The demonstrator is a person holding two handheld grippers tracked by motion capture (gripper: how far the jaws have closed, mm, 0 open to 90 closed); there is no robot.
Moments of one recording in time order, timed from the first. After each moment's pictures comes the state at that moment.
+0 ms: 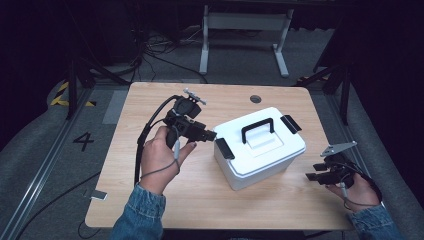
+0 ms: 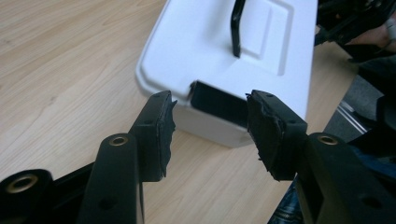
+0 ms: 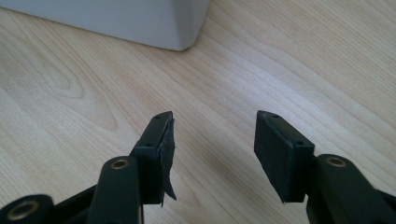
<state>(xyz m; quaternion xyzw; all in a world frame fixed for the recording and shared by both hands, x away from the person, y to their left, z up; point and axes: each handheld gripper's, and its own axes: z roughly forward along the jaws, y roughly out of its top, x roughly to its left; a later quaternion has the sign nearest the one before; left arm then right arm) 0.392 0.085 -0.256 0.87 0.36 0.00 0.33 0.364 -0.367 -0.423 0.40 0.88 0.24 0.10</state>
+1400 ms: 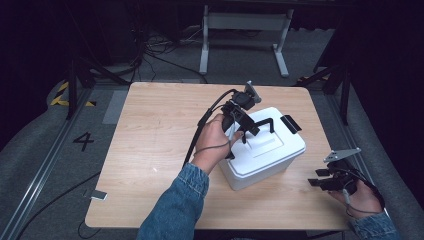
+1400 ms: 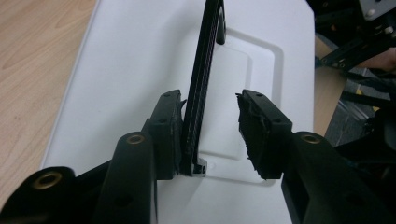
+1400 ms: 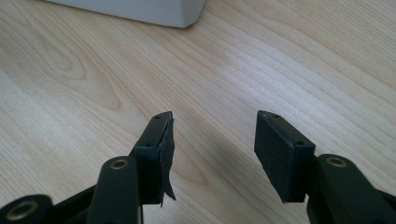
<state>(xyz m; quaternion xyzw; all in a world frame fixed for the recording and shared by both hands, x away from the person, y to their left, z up) 0.460 -0.037 -0.297 0.91 0.32 -0.07 0.27 0.350 -0.375 -0.431 0.41 0.87 0.24 0.09</state>
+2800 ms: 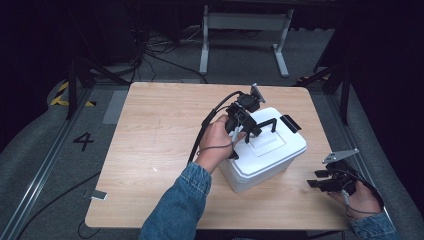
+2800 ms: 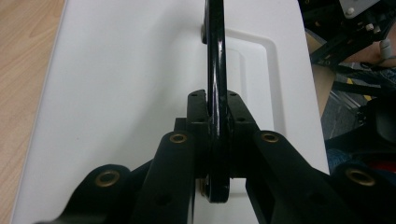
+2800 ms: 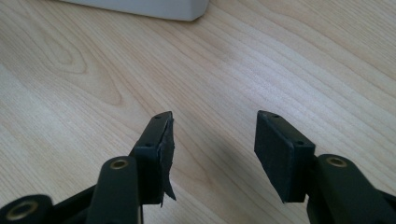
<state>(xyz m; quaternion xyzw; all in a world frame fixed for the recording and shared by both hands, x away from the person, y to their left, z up) 0.458 -0.045 -0.296 0.91 0.29 -0.08 0.29 0.349 -0.374 -0.435 0.41 0.88 0.24 0.09</state>
